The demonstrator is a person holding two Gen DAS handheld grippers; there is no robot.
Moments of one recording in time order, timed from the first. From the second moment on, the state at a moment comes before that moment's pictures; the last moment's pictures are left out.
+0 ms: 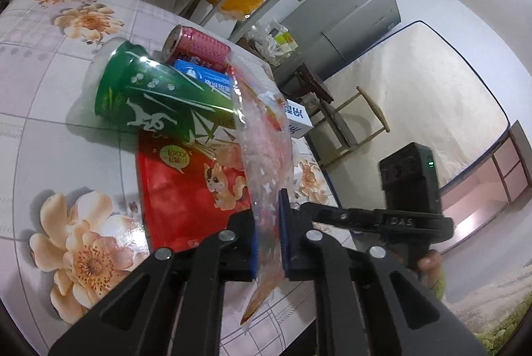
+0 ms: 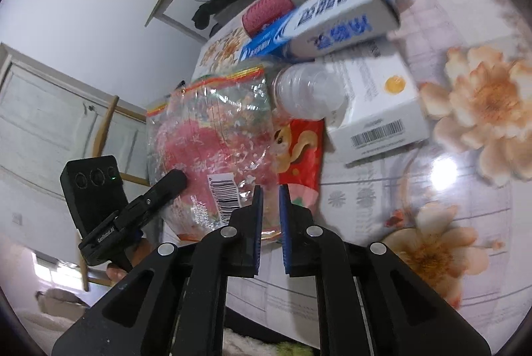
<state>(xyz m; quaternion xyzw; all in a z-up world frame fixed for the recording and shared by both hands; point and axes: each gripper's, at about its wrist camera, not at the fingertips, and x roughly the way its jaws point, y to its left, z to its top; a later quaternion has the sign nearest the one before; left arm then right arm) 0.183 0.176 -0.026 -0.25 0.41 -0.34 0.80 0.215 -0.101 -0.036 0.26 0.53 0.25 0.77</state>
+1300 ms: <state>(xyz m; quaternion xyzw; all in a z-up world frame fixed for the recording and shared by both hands) 0.158 0.153 0.021 -0.28 0.37 -0.42 0.78 0.464 -0.105 -0.067 -0.01 0.64 0.21 0.74</state>
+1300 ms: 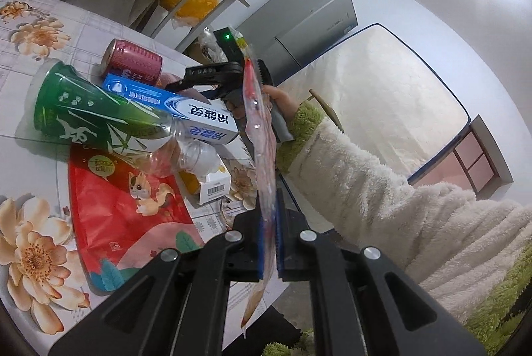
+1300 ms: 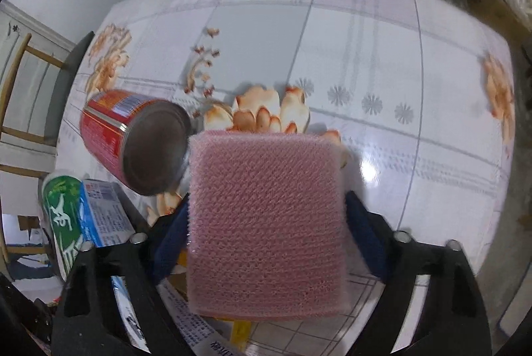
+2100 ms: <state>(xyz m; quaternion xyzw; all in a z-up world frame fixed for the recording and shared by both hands) 0.167 0.096 0.069 -0.25 0.35 -0.48 0.77 0.272 -0.290 0.074 0.23 0.44 0.17 0.85</state>
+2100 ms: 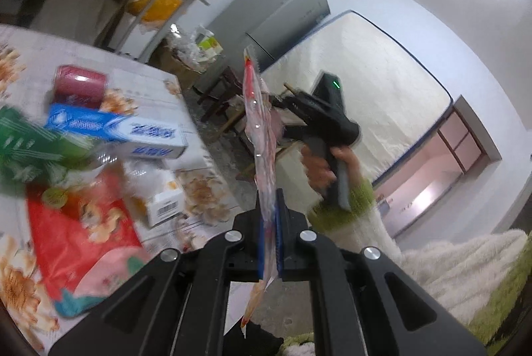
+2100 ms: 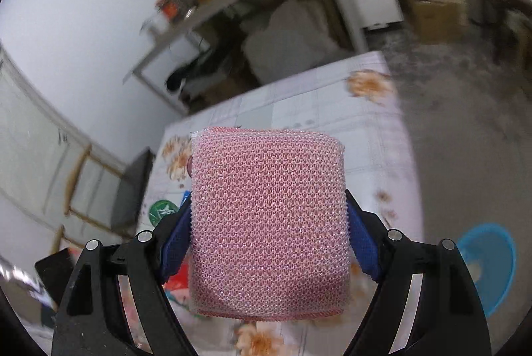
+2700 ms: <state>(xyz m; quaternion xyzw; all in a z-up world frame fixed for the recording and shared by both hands) 0.239 -0.227 0.045 -0.04 0.51 -0.51 0.70 0.060 -0.489 -0.074 0.59 0.35 -0.05 0.73</state>
